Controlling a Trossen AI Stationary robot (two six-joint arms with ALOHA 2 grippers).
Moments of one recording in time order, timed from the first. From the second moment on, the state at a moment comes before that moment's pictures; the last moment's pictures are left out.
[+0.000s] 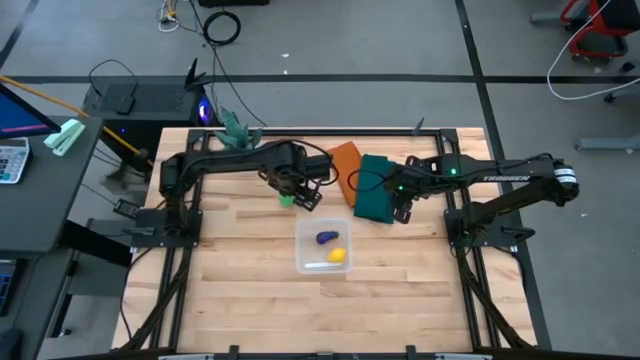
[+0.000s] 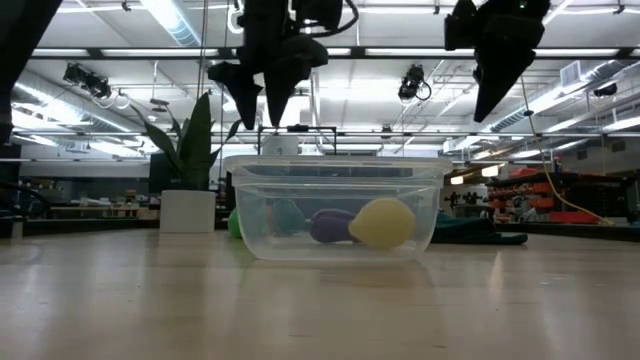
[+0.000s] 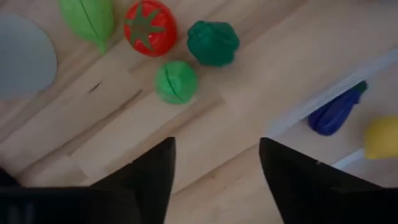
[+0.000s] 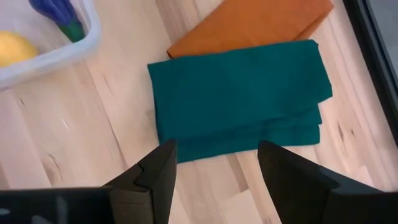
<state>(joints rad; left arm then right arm) 0.14 1.93 1.82 -1.39 -0.10 -0.80 -0.06 1.20 1.09 -1.08 0.22 0.24</state>
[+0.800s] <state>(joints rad) 0.23 1.99 1.79 -1.35 -0.08 -0.69 -0.06 1.20 1.09 -1.00 0.21 0.25</state>
